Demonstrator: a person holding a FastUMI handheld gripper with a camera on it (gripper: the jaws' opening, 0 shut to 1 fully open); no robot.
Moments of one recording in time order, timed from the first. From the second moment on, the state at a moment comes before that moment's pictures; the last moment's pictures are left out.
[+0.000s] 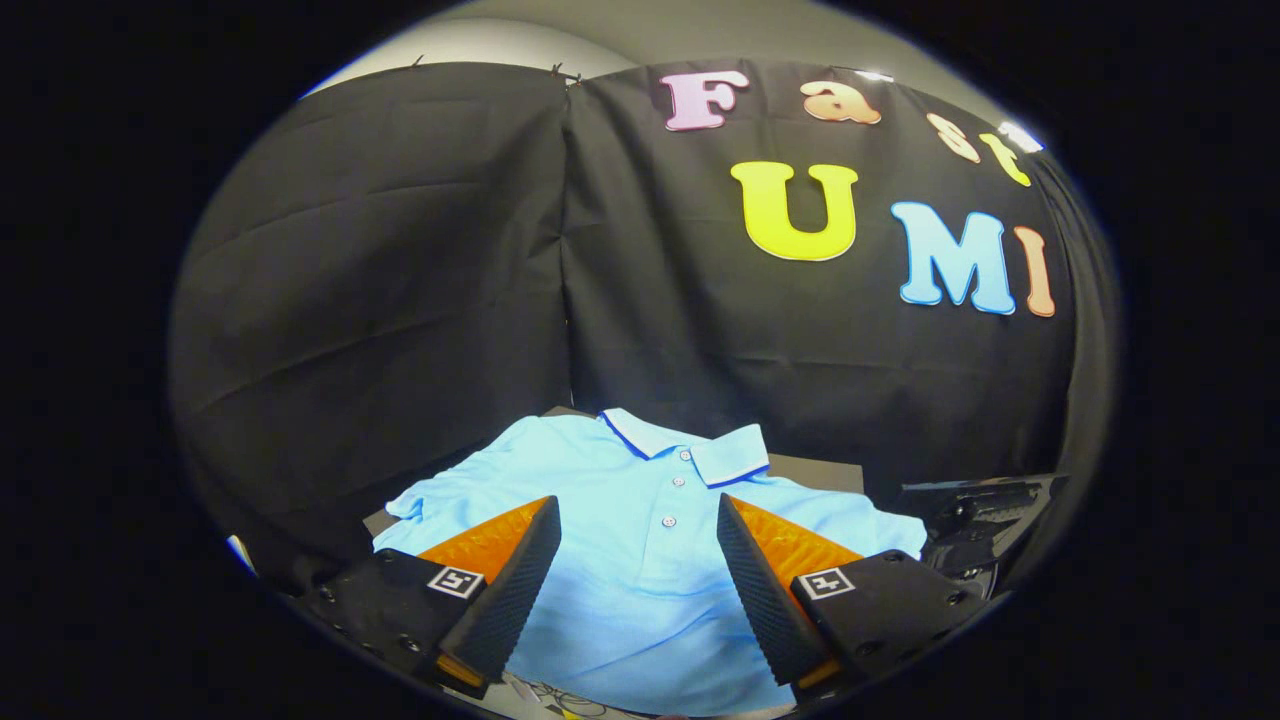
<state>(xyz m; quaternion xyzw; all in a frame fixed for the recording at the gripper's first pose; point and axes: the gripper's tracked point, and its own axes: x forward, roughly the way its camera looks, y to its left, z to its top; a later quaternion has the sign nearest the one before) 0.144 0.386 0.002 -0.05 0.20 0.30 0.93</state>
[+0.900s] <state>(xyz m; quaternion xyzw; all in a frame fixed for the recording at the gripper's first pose) 0.163 0.398 -0.056 -0.13 0.38 0.31 0.86</state>
